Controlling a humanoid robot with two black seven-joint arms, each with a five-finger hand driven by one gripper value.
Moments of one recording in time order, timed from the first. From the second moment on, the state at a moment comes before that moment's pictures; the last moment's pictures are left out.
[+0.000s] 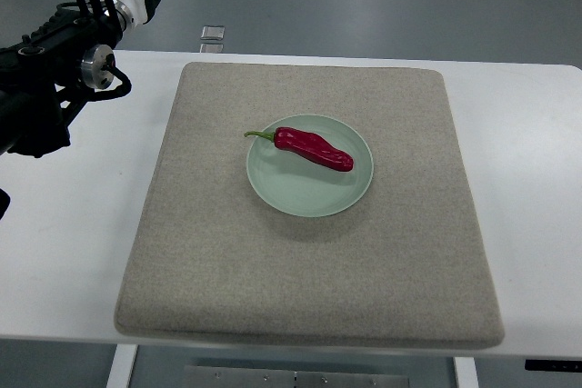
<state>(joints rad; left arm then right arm) -1.22 0.27 -0.21 -0.44 -0.07 0.03 -0.21 -0.01 0.00 0.06 0.12 -0.15 0.21 0.06</state>
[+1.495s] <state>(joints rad) -1.09 0.16 -0.31 -0.28 -0.39 -0.38 -0.21 -0.01 0.00 0.06 0.12 -0.15 0.21 0.06</state>
